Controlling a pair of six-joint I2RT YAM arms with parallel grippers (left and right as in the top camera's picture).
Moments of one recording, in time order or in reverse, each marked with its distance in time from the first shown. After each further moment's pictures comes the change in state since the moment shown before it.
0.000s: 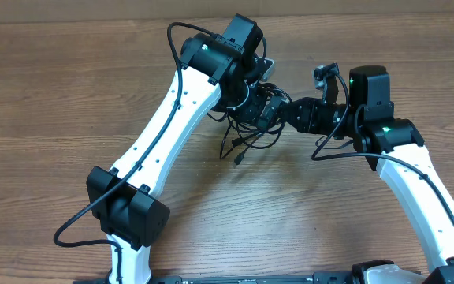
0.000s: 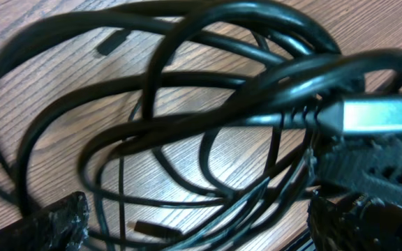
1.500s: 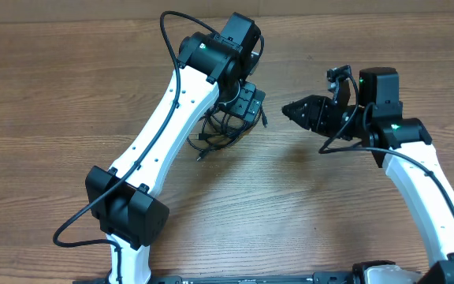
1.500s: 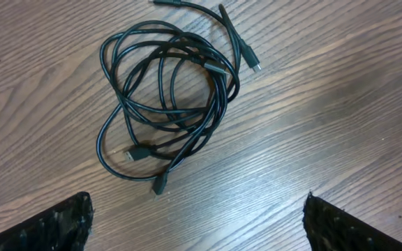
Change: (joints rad) left arm 0.005 0.000 0.002 0.008 -0.299 -0.003; right arm -0.060 0.025 0.005 -0.097 0.078 0.044
